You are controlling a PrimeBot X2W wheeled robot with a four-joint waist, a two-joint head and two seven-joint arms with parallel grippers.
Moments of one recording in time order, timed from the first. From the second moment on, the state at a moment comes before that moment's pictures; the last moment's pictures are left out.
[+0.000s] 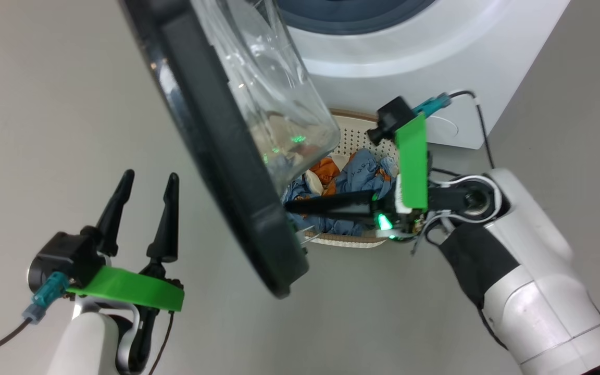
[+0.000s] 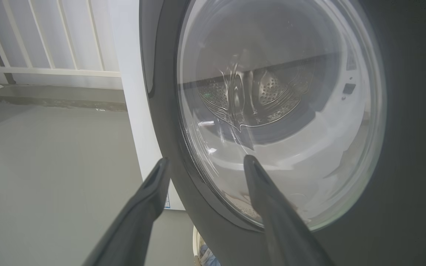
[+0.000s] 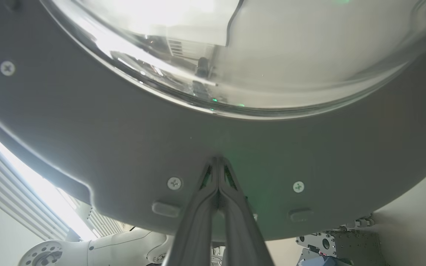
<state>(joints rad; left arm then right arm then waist) -0.32 0.06 -0.12 0.20 -0.29 -0.13 -0.26 -0.84 -0.08 0.37 0.60 1.63 0.13 1.11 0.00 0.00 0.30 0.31</state>
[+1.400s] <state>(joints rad) -0.15 0.10 -0.03 0.22 -0.28 -0.13 -0.26 -0.71 -0.32 0.80 0.35 2.13 0.13 0.60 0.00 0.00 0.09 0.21</state>
